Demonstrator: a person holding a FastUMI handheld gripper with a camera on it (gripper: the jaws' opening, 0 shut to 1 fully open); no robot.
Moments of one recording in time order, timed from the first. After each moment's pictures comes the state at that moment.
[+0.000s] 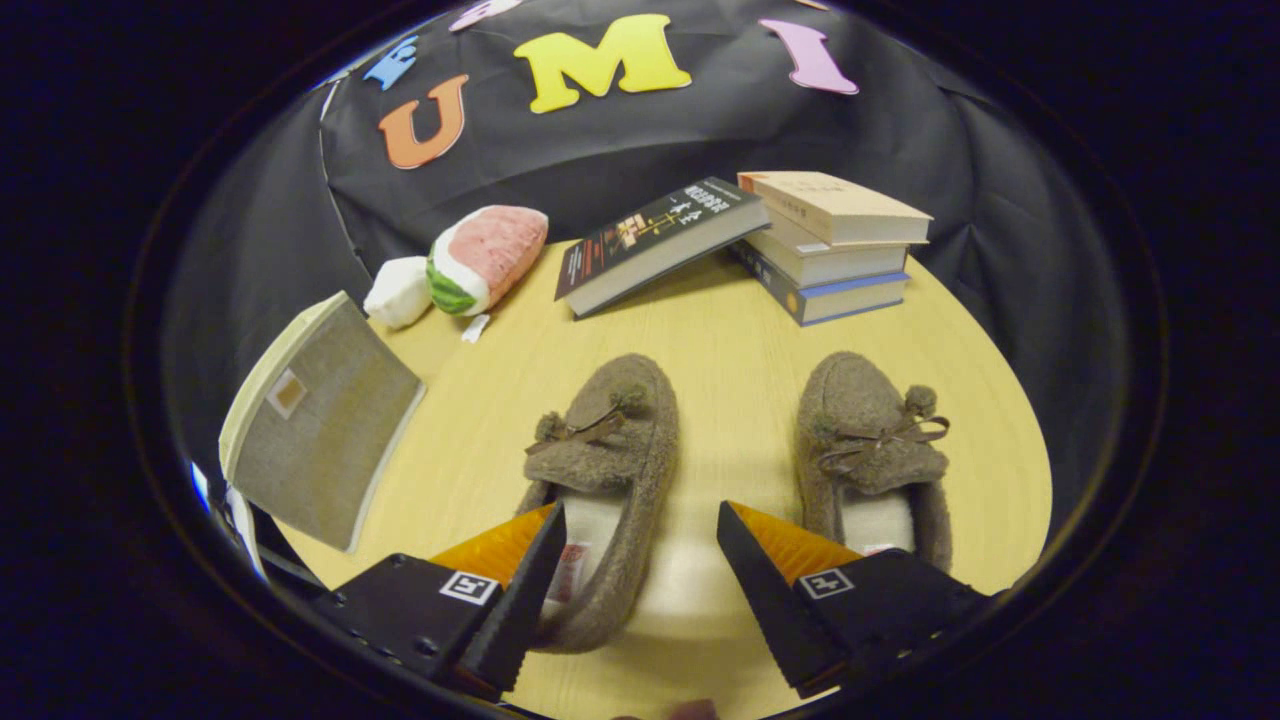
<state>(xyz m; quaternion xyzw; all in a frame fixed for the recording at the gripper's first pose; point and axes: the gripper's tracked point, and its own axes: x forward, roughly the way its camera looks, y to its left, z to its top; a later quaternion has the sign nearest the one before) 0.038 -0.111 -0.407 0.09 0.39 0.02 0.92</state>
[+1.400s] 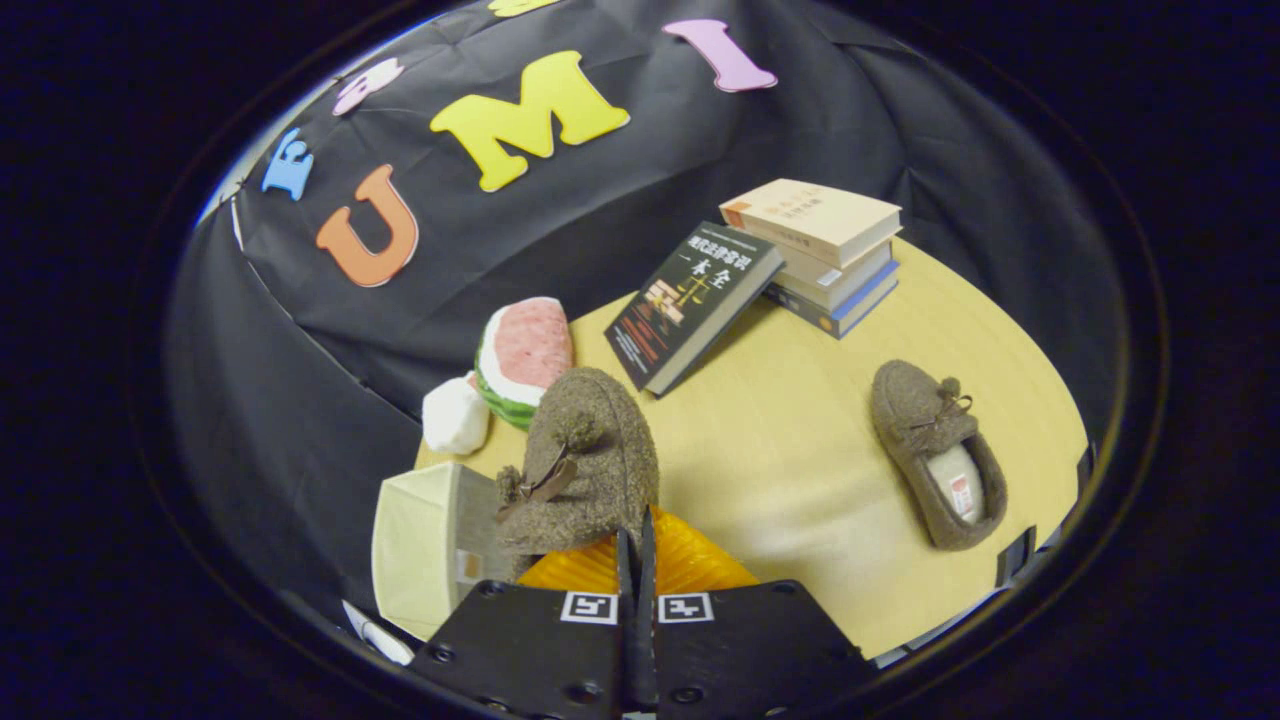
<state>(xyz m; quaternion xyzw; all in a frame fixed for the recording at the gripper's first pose) 0.052 0.013 -0.244 0.28 0.35 -0.05 0.89</state>
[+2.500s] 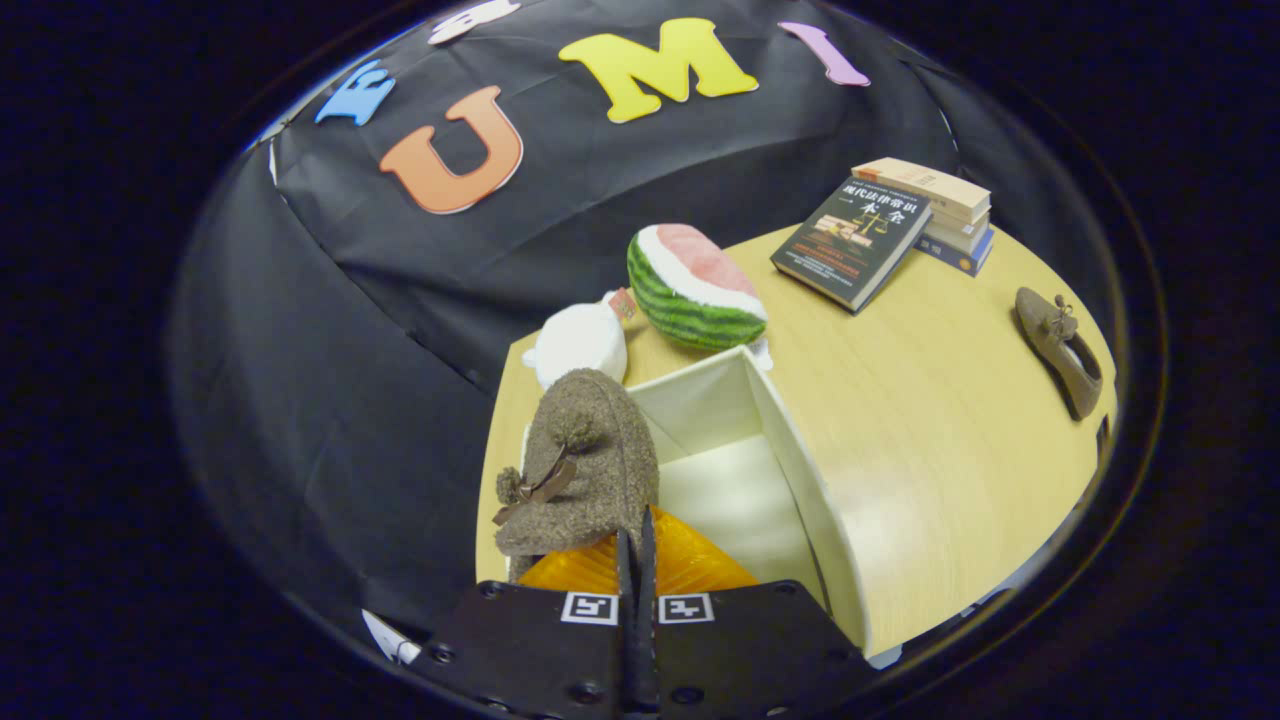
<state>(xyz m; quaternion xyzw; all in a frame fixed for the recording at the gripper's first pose) 0.093 0.297 -0.275 0.25 0.38 -0.02 0.89</state>
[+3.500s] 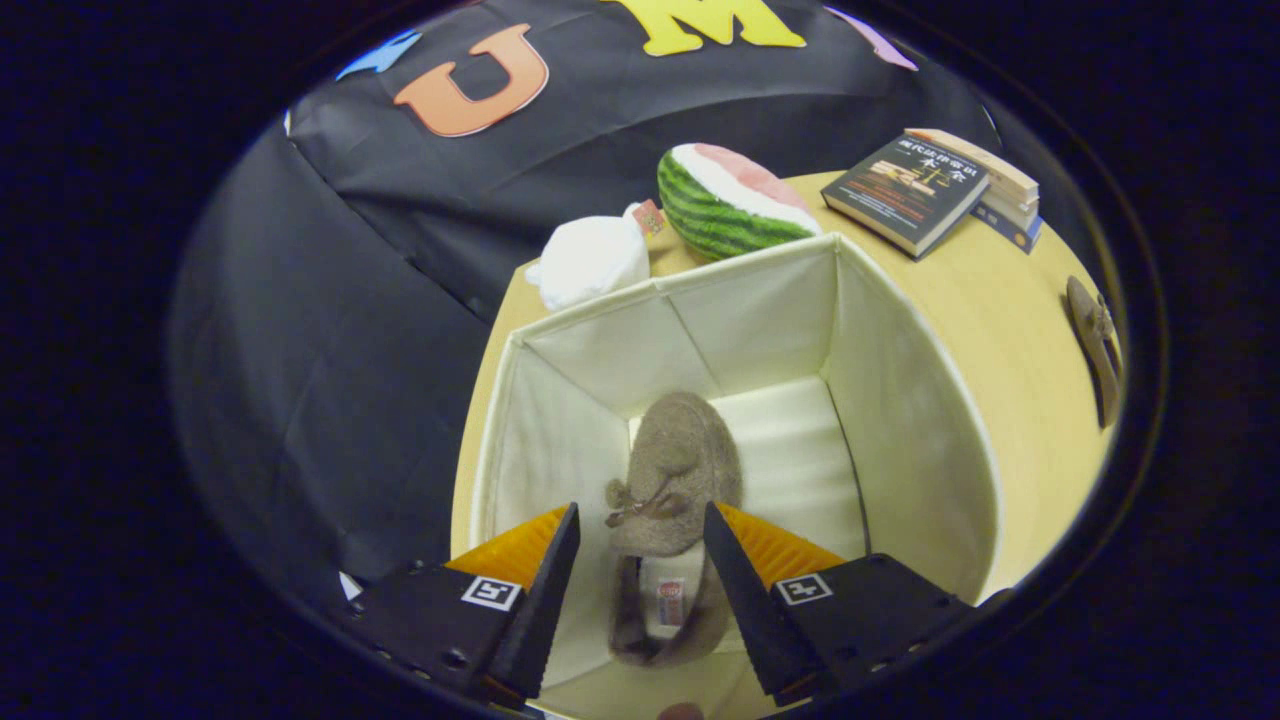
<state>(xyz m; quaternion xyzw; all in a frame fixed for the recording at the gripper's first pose) 0.106 0.332 -0.323 0.22 0.44 0.03 0.87</state>
